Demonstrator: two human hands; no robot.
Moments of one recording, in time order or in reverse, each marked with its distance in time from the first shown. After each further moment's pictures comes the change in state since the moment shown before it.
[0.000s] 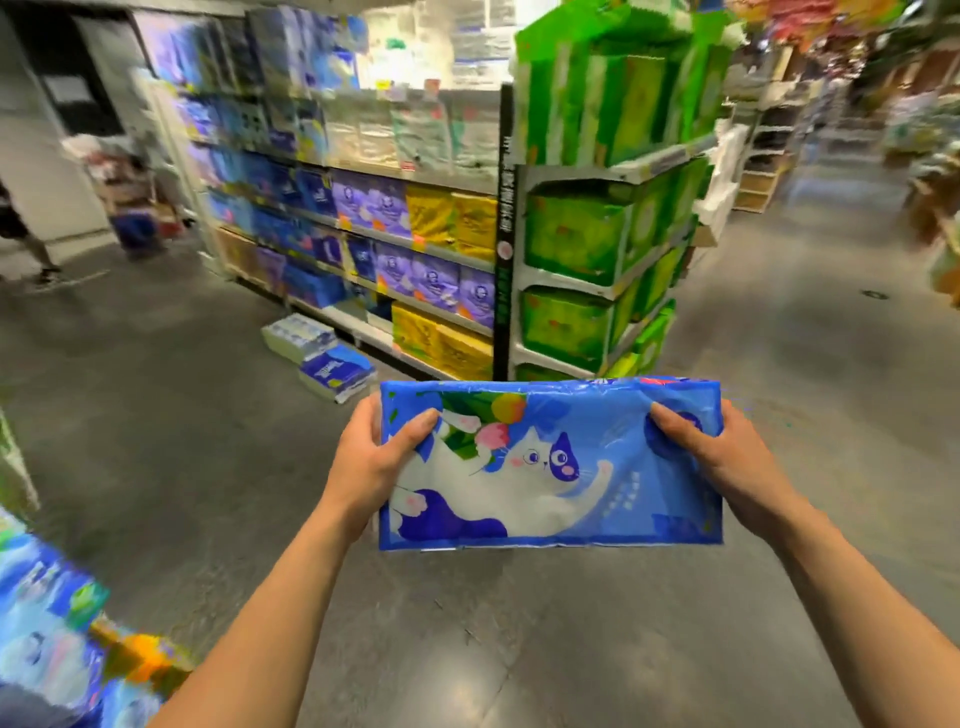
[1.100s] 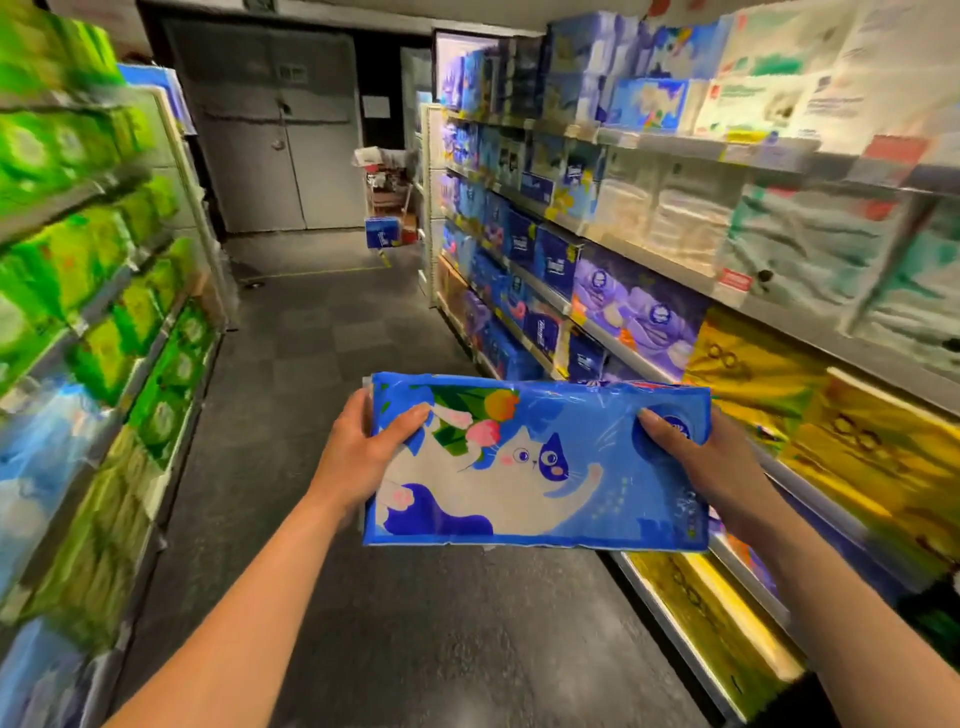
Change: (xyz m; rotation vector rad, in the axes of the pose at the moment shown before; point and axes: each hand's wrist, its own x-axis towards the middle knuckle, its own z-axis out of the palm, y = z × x) left_hand 0.848 -0.018 -0.404 0.011 0.567 0.013; right_hand 0.885 -0.007 0.666 0.011 -0.513 -0.111
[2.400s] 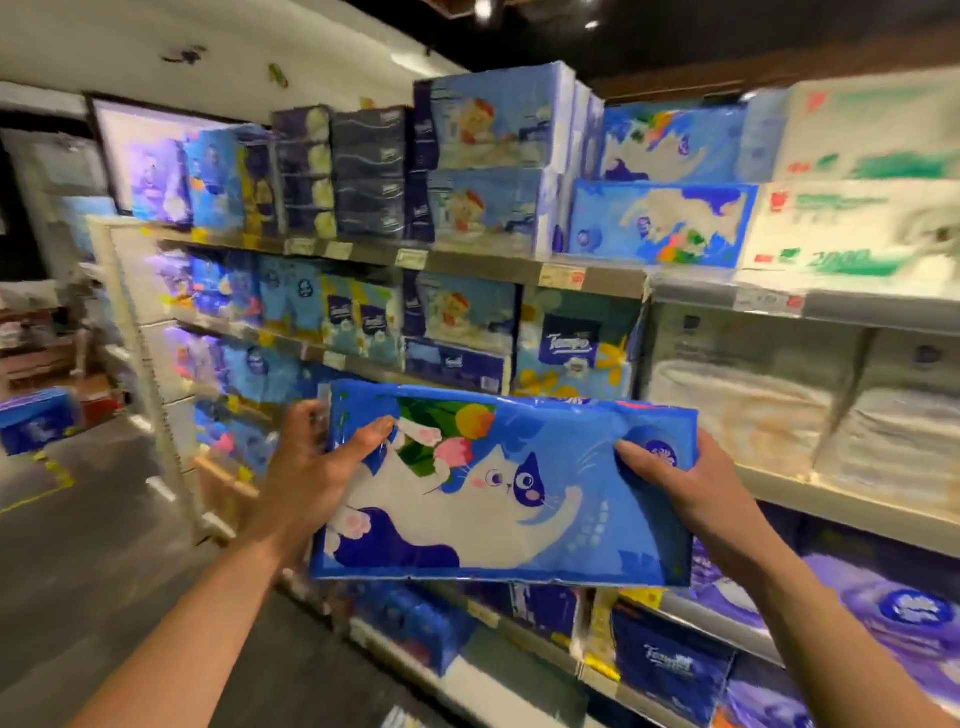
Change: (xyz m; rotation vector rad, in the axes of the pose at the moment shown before) left_hand 1.230 0.026 0.070 -0.032 -0.479 0.291; right_hand 1.004 0.029 0.306 -0.078 0.585 -0.118
